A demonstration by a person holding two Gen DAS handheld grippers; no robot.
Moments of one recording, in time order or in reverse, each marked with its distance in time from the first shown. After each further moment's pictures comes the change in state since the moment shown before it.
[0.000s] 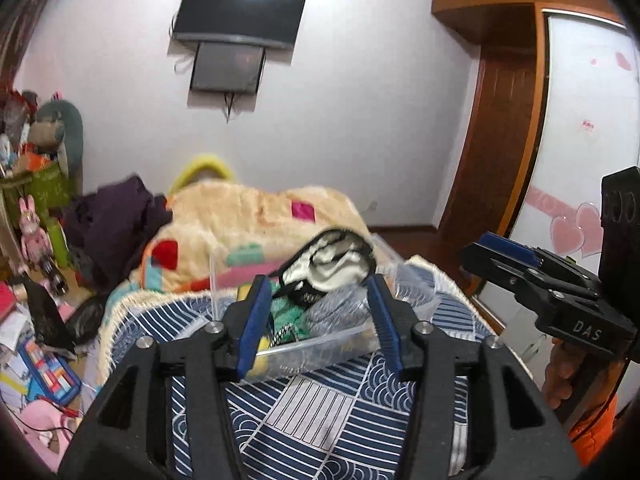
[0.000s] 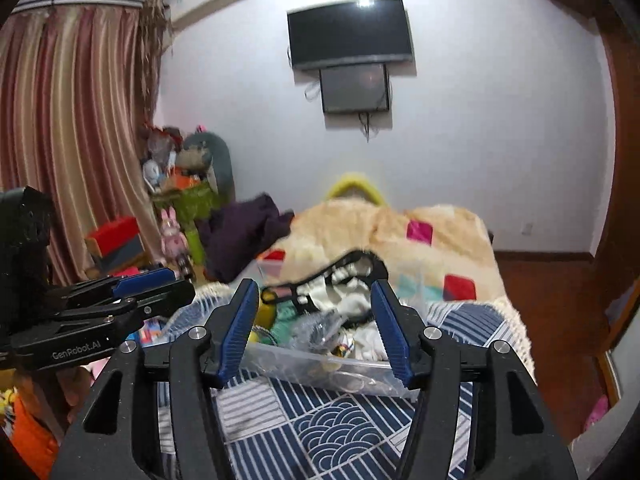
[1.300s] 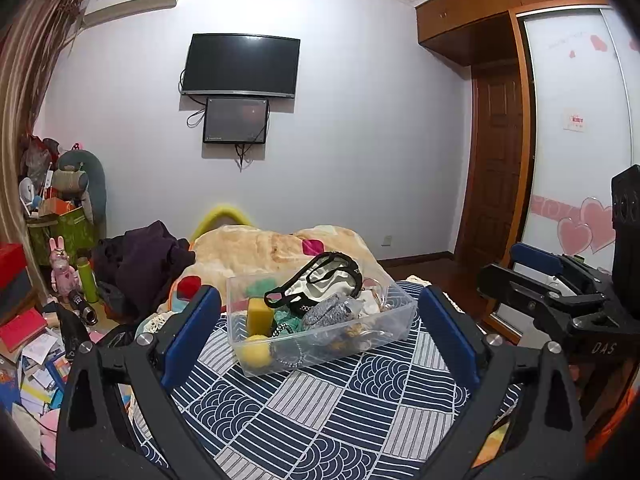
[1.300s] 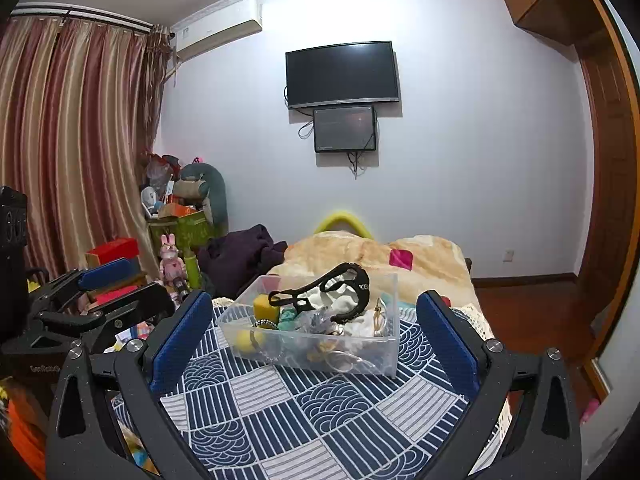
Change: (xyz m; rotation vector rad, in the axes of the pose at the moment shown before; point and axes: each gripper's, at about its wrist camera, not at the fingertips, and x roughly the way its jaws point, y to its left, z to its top) left arm -0.065 -0.041 -0.029 0.076 -0.145 0.077; right arm -0.052 0.021 -0.030 -0.019 -0.110 -0.068
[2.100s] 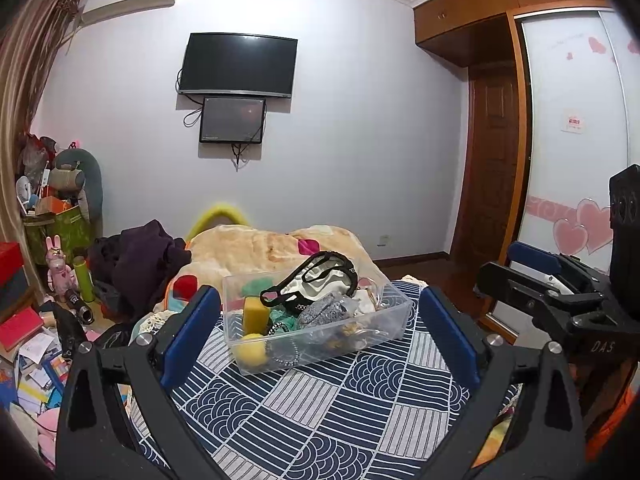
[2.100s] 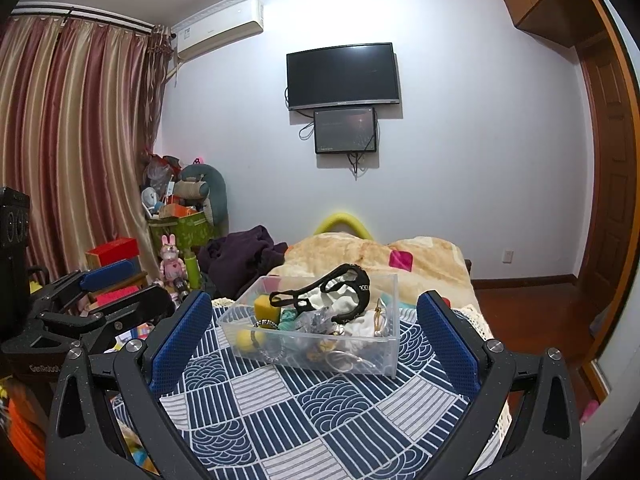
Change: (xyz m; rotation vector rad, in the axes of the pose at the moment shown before) left arm -0.002 0.002 -0.001 -0.002 0.000 -0.016; right arm -0.001 0.000 -0.002 -0.002 -0.007 0.001
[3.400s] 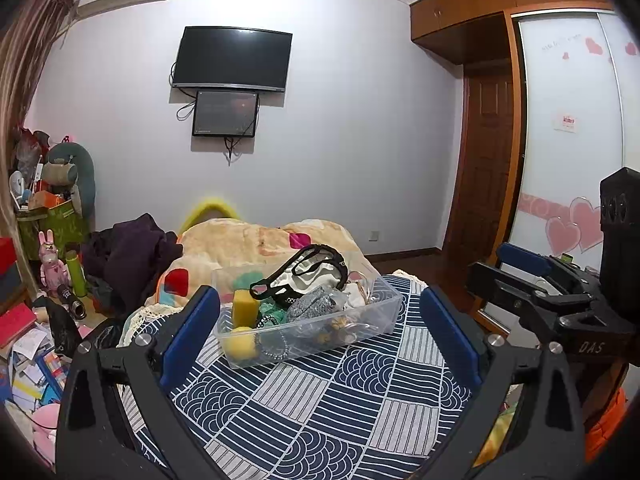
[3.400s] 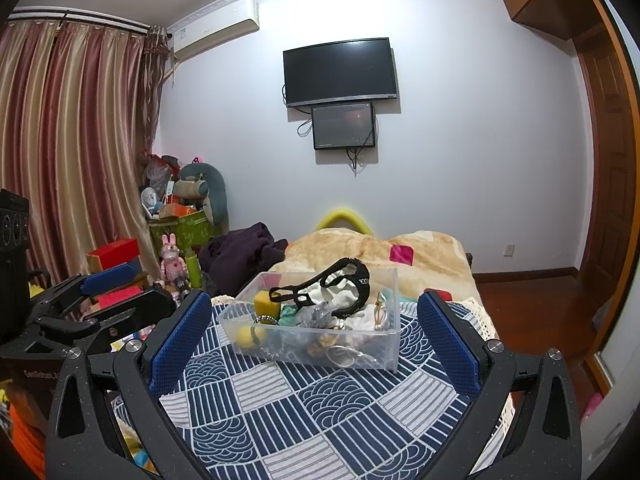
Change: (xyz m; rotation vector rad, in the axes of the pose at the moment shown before) left arm -0.002 -0.001 -0.003 -0.006 0.021 -0.037; right arm -0.005 0.004 0.000 0.017 0.016 -0.003
